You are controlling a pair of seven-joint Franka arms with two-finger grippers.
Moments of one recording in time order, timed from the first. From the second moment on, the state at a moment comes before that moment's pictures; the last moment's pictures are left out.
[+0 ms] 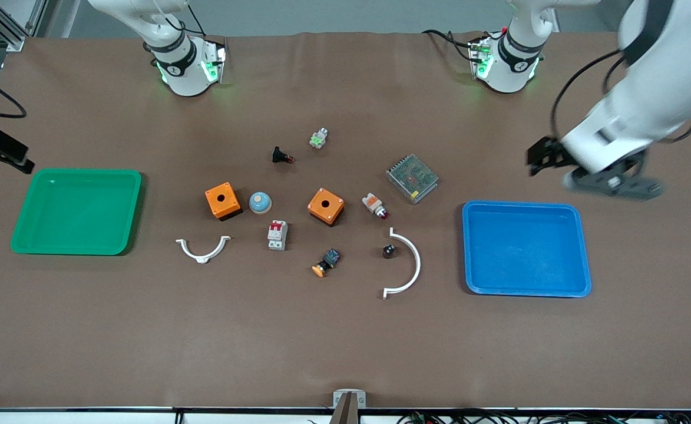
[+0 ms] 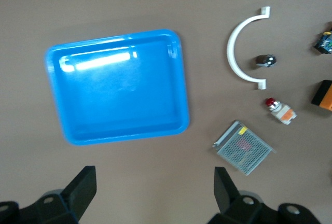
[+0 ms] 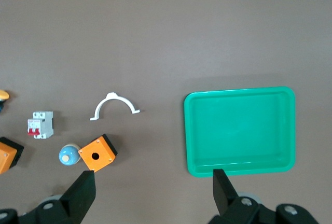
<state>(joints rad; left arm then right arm) -0.10 0.18 -0.22 -1.54 0.02 1.66 -0.14 0.02 0.07 -0.06 -1.46 -0.01 1.55 0.03</state>
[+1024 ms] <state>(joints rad) -0.42 0.80 -0.22 -1.39 0.12 2.17 -0.61 0.43 0.33 -0.05 -1.74 0.18 2.06 0.43</state>
